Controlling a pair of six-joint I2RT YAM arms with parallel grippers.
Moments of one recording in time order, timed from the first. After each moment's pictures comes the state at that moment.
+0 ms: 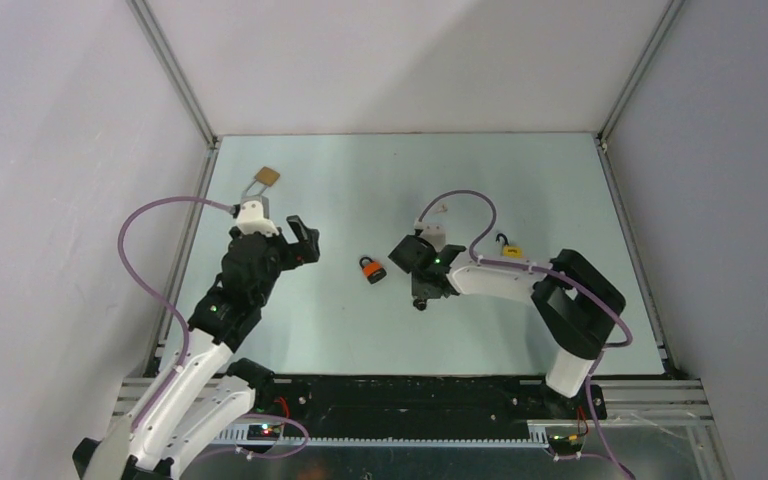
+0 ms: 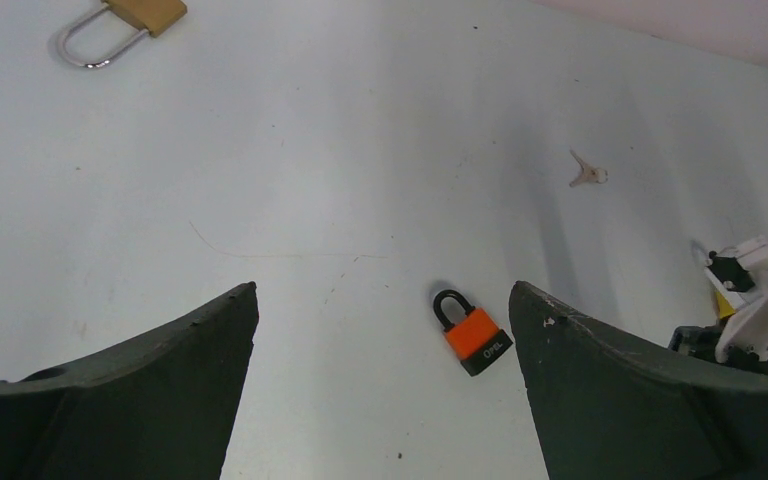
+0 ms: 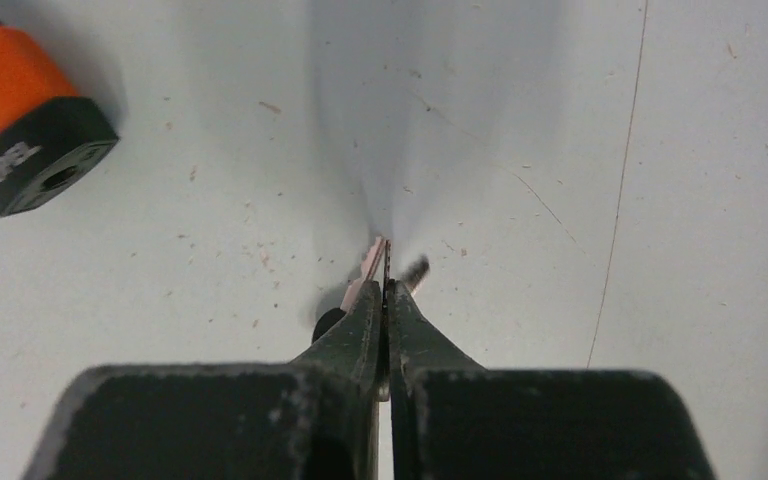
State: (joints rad) left arm -0.42 0.68 0.63 -0.24 -0.30 -0.40; right arm 0.92 1.77 1.11 -0.53 0.39 0.83
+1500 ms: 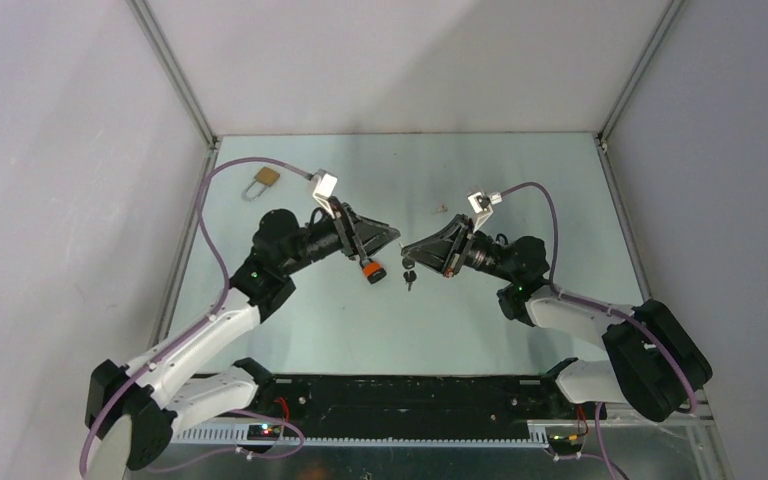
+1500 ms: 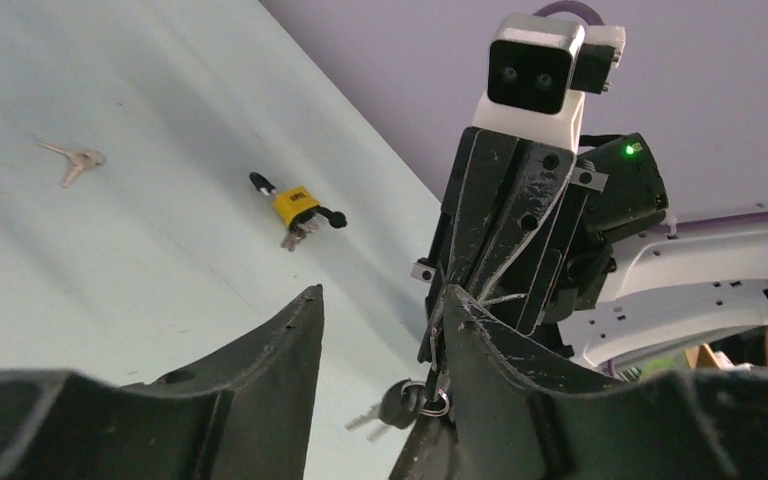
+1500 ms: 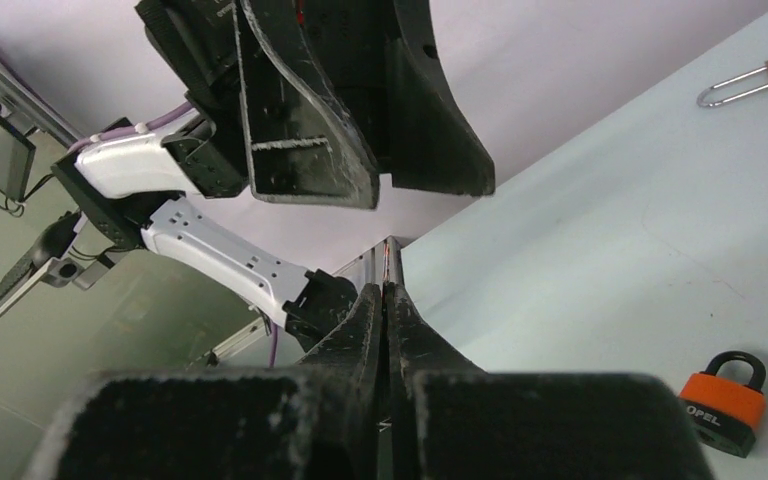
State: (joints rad) left arm -0.59 0.99 0.73 0.26 0.42 -0.65; right arm 0.59 1.30 0.50 1.19 -0.70 0.88
